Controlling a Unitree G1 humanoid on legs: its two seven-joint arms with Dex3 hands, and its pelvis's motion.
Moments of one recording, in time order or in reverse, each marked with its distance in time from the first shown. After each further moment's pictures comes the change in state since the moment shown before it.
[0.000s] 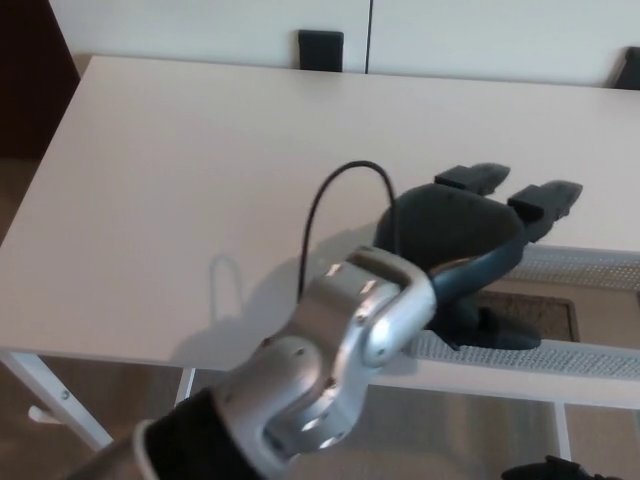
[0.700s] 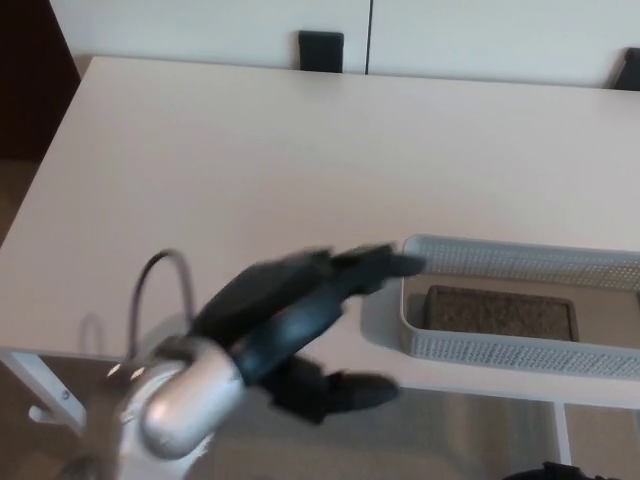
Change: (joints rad) left_arm 0.519 0.226 0.360 -0.421 -0.266 -0.008 -0.135; right_arm 0.000 0.001 0.000 0.010 0.000 0.000 0.000
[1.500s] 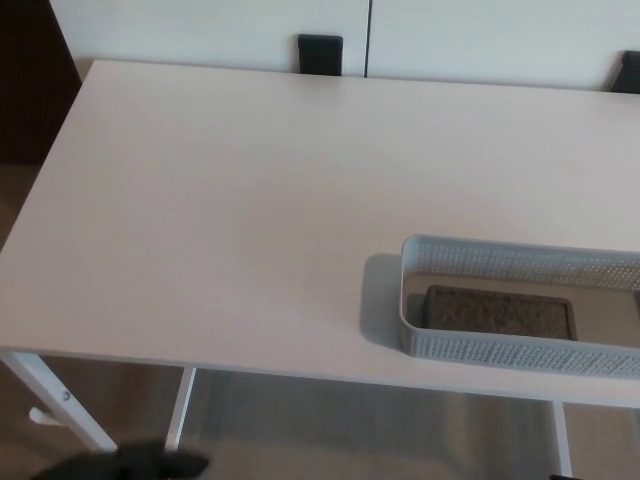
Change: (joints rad) left_arm 0.581 0.116 0.533 0.110 -0.380 -0.028 -0.317; right_arm 0.006 0.000 -0.001 0.045 0.000 0.000 -0.001
